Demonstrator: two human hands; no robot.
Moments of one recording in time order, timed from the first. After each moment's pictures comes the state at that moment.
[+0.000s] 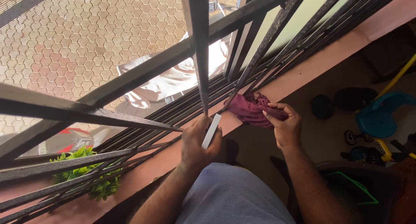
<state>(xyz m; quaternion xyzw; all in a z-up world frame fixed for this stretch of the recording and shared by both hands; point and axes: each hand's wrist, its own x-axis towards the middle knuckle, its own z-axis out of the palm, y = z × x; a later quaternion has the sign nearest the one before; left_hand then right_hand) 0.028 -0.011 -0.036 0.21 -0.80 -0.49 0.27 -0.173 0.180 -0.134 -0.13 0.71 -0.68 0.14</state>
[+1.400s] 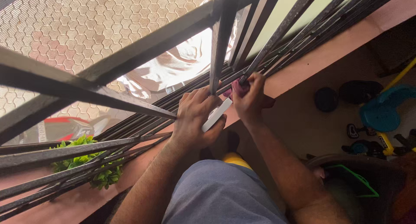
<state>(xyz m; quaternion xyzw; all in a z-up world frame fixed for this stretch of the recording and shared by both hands) 0.035 -0.059 -0.032 0.06 -0.90 -0.34 0.26 -0.132 0.051 -0.141 -0.42 0.76 -0.40 -0.29</state>
